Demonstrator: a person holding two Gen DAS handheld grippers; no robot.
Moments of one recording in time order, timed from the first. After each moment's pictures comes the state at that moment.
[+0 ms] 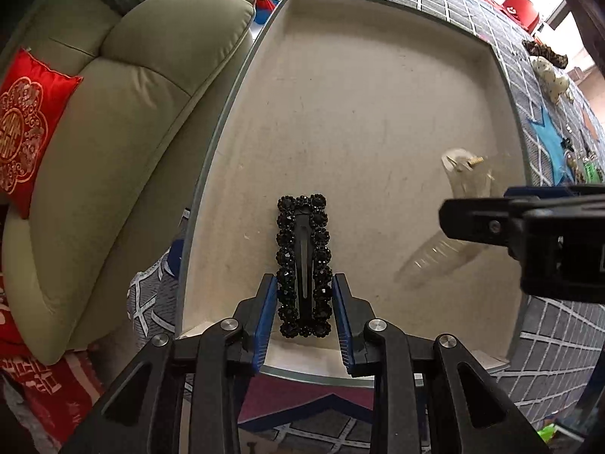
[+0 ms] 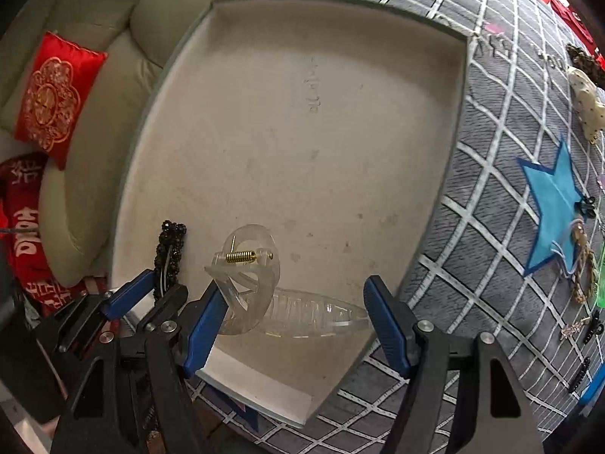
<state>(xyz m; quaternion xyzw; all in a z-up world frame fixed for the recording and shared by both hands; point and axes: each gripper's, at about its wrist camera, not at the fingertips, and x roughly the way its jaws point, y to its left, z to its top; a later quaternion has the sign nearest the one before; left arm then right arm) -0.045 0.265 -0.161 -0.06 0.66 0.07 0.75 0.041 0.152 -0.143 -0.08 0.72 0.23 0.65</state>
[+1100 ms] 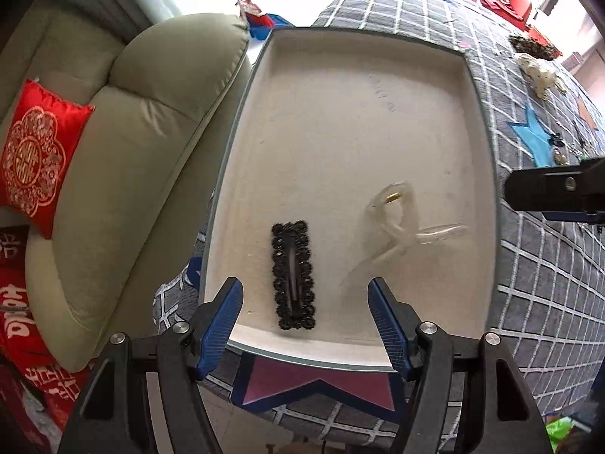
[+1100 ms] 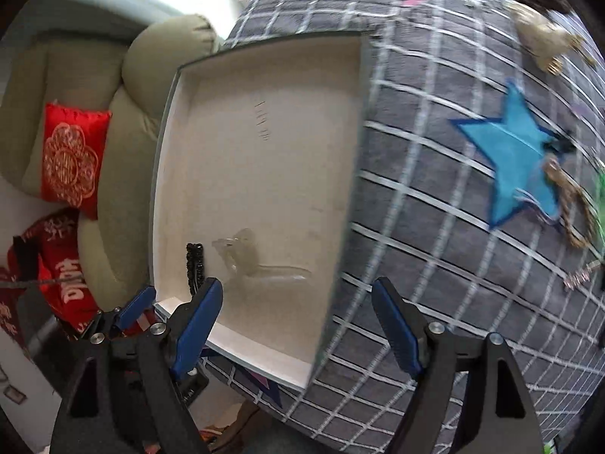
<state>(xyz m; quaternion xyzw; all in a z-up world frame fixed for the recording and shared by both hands) -0.042 0.243 -0.118 -0.01 0.65 0.08 0.76 0.061 0.066 -0.114 0.08 0.72 0.21 0.65</state>
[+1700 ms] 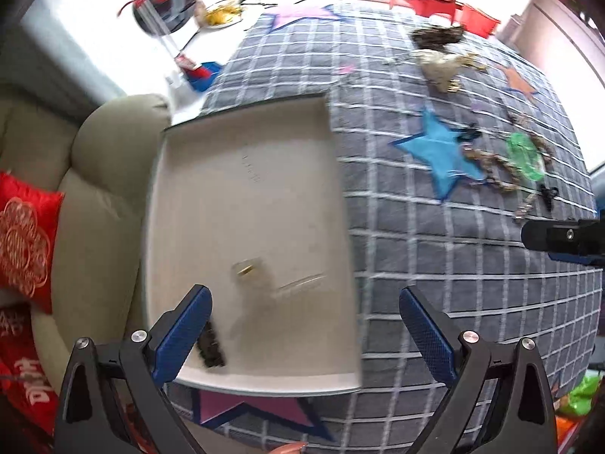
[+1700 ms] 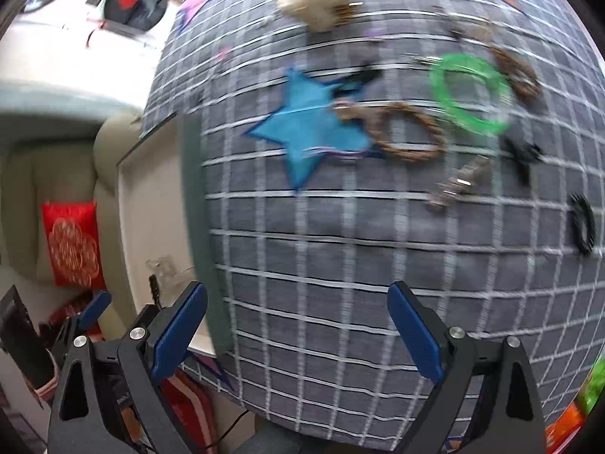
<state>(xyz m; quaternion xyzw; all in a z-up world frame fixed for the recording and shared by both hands) -0.010 0.133 -0.070 0.06 0.61 -0.01 0.79 0.025 -0.107 -0.107 0.21 0.69 0.09 0.68</state>
